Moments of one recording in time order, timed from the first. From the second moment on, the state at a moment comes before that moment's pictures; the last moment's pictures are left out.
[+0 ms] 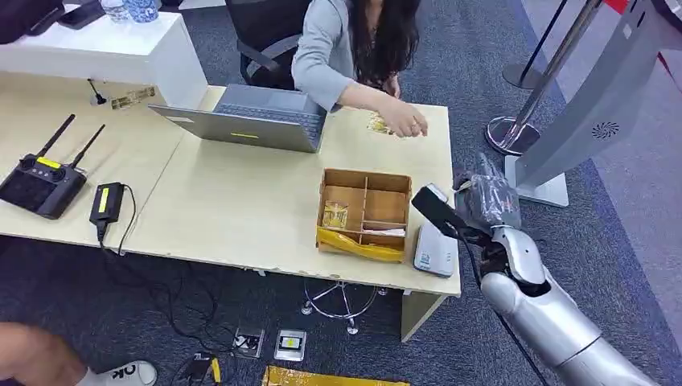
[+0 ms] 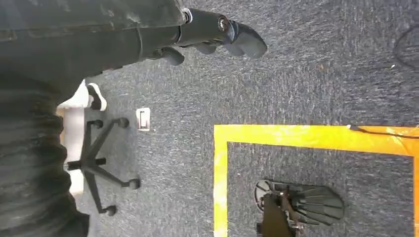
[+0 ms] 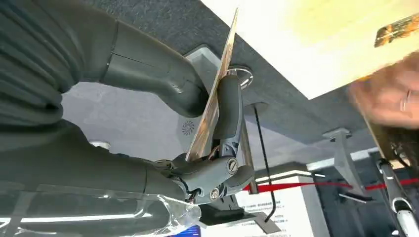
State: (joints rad) left arm -0.28 0.08 -1.00 -0.23 0.67 0.34 0.22; right arm -0.61 -0.38 0.87 -1.31 0.62 -0.34 0.35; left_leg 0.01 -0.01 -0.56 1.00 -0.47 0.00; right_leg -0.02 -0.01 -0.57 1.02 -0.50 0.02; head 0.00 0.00
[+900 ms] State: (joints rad) left arm -0.28 0.08 -1.00 -0.23 0.66 0.34 0.22; right arm -0.49 -0.38 0.87 -1.16 0.48 -0.41 0.23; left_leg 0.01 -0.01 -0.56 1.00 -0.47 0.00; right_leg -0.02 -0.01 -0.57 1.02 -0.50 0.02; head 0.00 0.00
